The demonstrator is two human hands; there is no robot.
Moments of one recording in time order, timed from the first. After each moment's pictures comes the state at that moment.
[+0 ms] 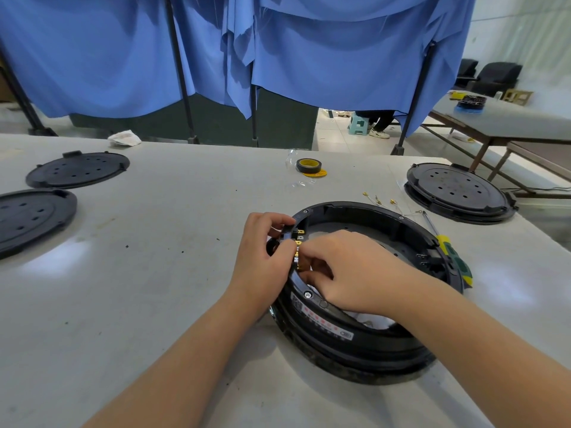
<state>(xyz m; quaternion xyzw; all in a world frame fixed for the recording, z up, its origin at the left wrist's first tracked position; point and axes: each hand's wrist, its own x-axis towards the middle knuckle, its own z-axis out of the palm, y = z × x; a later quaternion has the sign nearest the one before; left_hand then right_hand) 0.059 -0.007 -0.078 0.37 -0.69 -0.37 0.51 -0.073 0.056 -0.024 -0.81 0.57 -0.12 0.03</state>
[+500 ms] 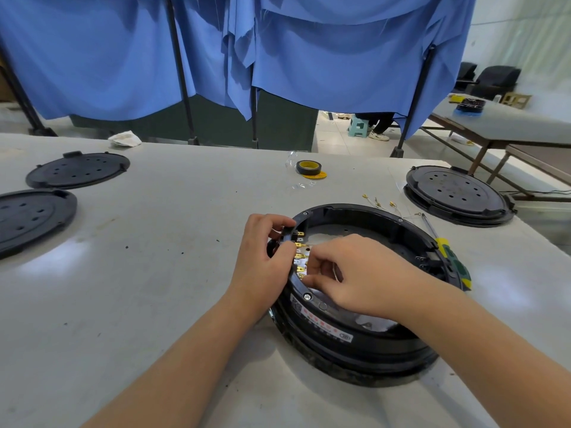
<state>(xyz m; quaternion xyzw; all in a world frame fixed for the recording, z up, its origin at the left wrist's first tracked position) 0.059 -0.007 -0.079 0.36 -0.69 -0.37 0.51 -0.082 0.060 -0.025 -0.79 0.60 -0.11 0.05</state>
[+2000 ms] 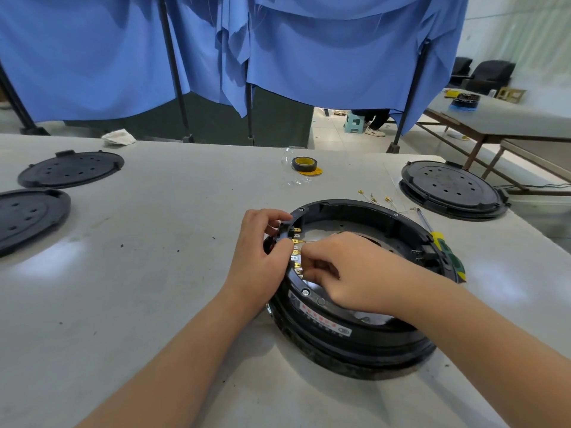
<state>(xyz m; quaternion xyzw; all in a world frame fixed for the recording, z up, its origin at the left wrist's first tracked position) 0.058 -0.005 -0.076 0.36 -0.69 -0.37 0.50 -0.082 0.059 -0.026 -0.81 0.56 -0.14 0.08</state>
